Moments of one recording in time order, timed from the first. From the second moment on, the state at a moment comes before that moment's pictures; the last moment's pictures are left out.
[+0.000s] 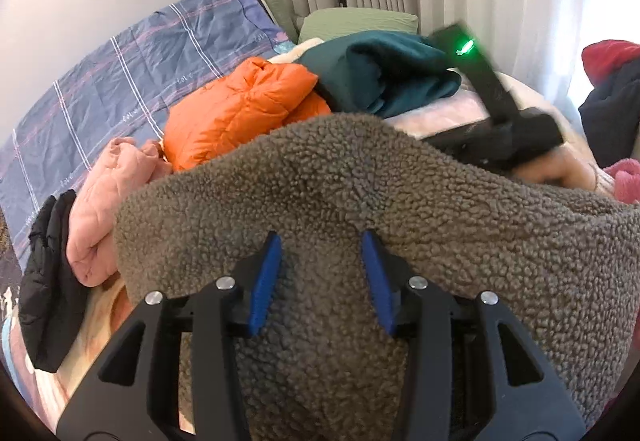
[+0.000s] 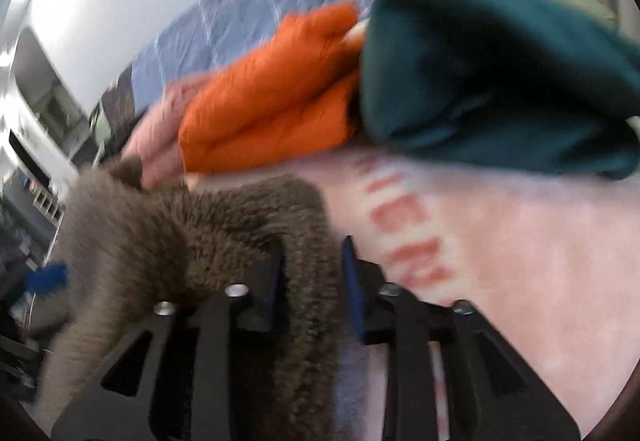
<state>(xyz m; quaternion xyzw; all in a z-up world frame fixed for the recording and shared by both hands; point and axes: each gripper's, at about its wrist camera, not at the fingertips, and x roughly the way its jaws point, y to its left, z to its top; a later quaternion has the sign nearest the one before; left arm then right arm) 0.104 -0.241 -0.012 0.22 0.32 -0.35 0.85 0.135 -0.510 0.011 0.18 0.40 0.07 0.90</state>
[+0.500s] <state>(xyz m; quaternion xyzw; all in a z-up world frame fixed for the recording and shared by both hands) 0.101 -0.240 -0.010 0.22 0.31 -0.34 0.86 -0.044 -0.429 0.053 0.10 0.37 0.09 0.92</state>
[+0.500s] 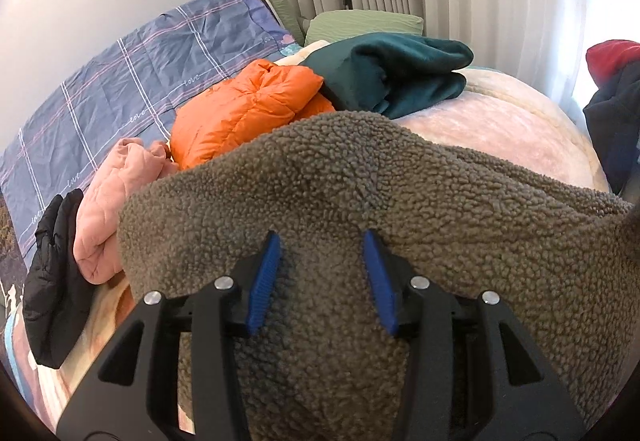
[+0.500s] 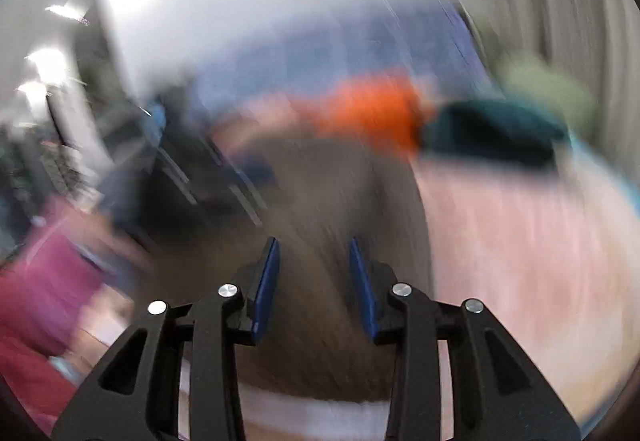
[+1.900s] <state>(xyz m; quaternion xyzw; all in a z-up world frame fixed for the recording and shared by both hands) 0.175 -0.150 0.007 0.12 0.34 -0.25 0.90 -0.055 -0.437 0.015 0.19 0.33 0.03 0.93</state>
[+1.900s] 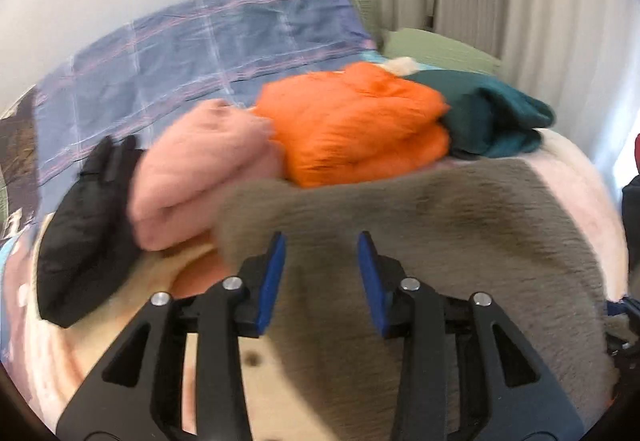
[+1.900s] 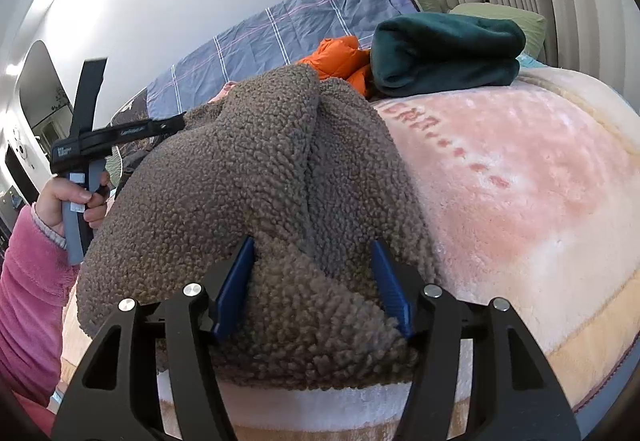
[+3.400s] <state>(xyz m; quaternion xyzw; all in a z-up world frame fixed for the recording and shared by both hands) 0.131 -0.334 -0.035 0.31 0.37 -0.37 0.80 -0.067 -0.430 0.029 0.13 0.30 -0.03 0.95</state>
